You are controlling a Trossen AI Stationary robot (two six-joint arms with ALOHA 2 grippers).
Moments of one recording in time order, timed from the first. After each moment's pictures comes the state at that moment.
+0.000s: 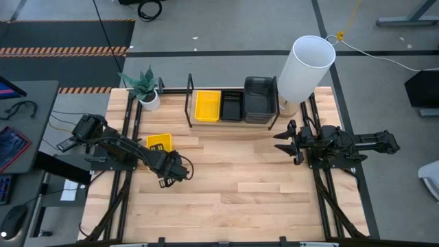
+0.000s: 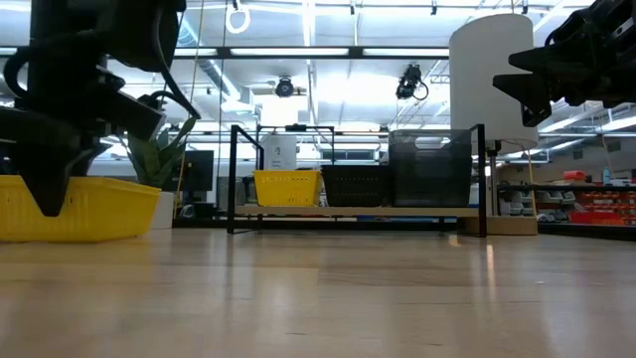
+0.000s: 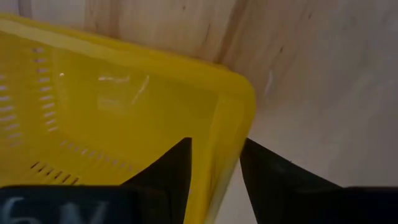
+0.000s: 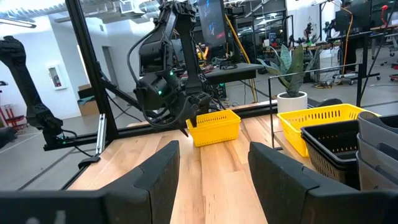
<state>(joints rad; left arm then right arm) -0.36 1.57 0.88 -1.07 -0.17 -0.69 0.01 0.05 0.01 0.14 0.03 0.16</state>
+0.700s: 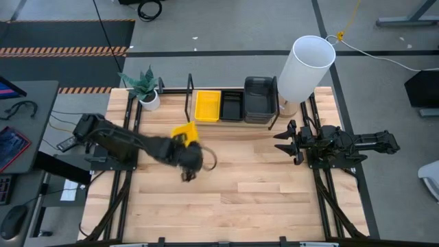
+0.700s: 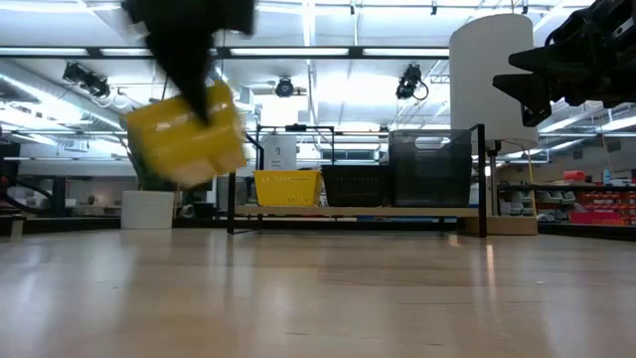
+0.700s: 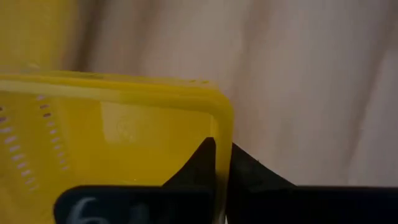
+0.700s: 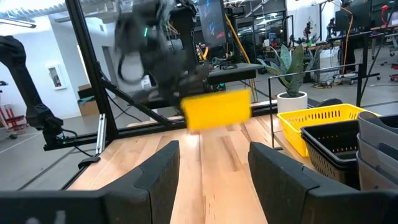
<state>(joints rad) -0.27 1.57 1.24 -0.97 -0.35 -0.44 0.01 0.05 0.01 0.14 0.03 0.16</state>
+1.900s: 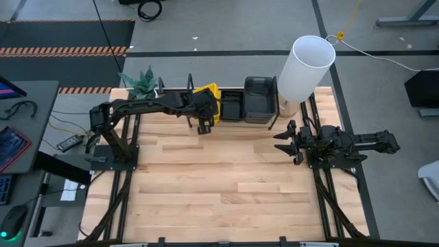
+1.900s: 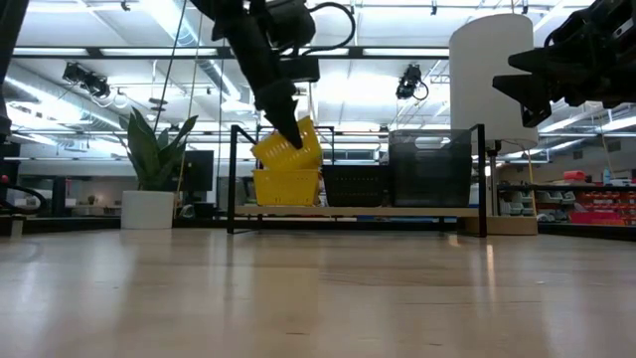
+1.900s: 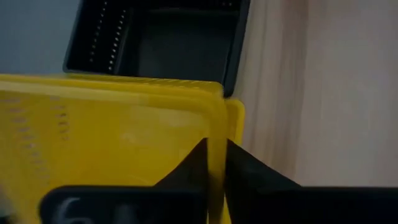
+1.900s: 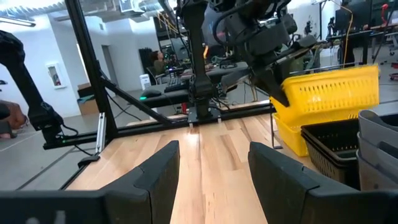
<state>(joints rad) 0.30 1.71 1.37 -0.64 -0.16 0.30 0.01 0.06 0.01 0.14 0.03 0.16</state>
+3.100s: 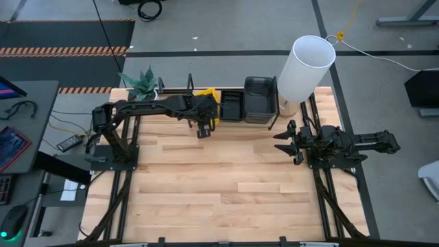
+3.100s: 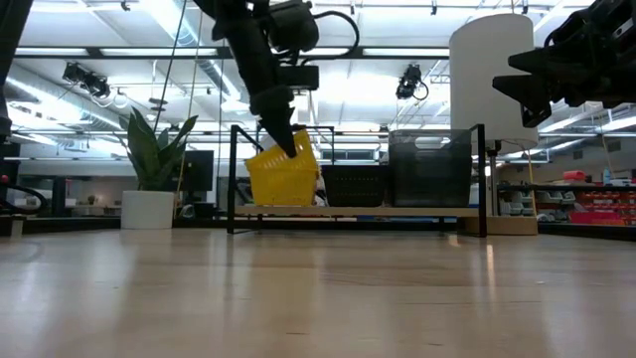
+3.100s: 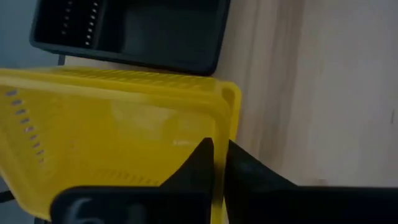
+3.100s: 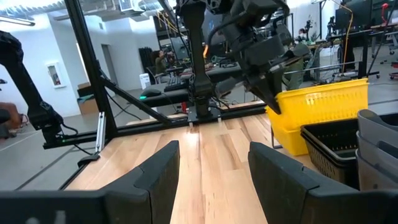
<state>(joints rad) 0.28 1.74 1.37 -0.70 -0.19 0.25 0.01 0.06 0.01 0.14 0.03 0.16</state>
